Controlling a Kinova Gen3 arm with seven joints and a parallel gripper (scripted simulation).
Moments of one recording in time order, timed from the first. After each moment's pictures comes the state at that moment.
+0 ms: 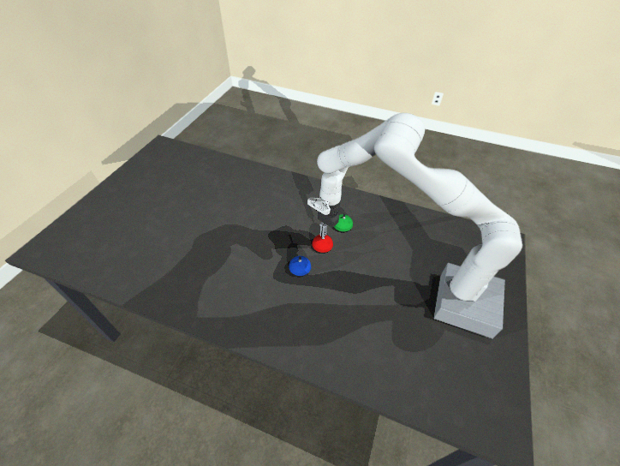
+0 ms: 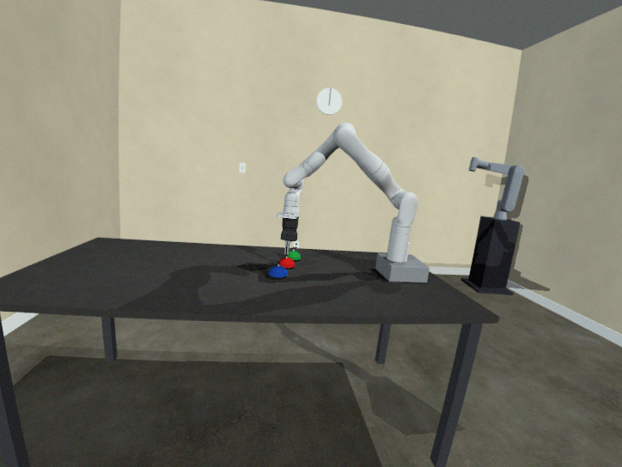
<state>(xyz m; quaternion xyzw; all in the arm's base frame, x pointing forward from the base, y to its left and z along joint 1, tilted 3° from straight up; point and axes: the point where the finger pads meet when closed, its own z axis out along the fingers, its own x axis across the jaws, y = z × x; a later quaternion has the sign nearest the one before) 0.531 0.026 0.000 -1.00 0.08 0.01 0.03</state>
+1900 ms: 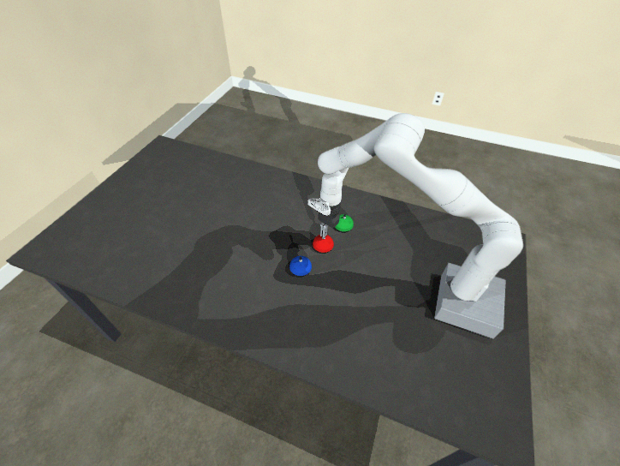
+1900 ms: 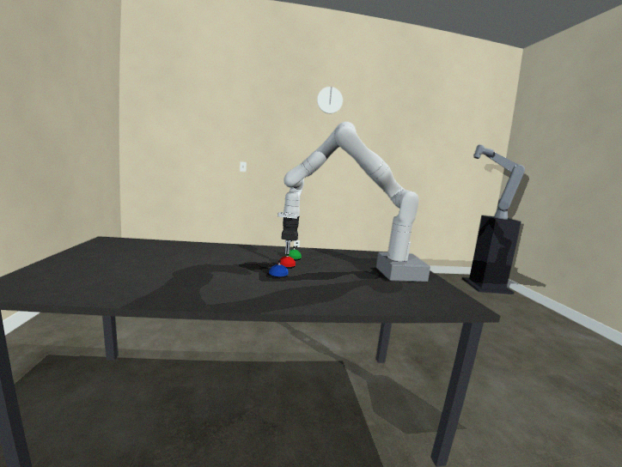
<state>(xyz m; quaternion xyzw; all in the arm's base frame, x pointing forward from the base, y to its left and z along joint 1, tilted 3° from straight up) 0.531 0.026 -0.003 -1.00 0.08 0.00 0.03</state>
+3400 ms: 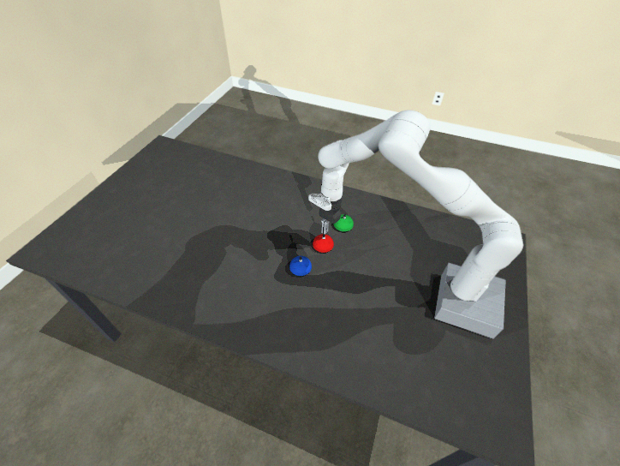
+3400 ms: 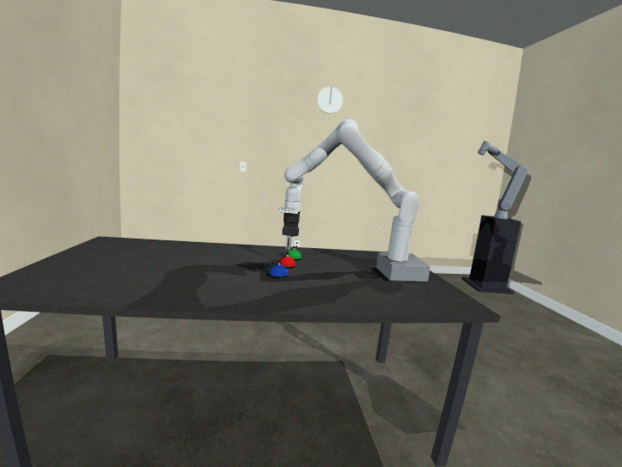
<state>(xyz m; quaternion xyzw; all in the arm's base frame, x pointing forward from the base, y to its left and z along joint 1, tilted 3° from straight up) 0.529 0.023 0.019 -1.00 0.08 0.01 0.02</state>
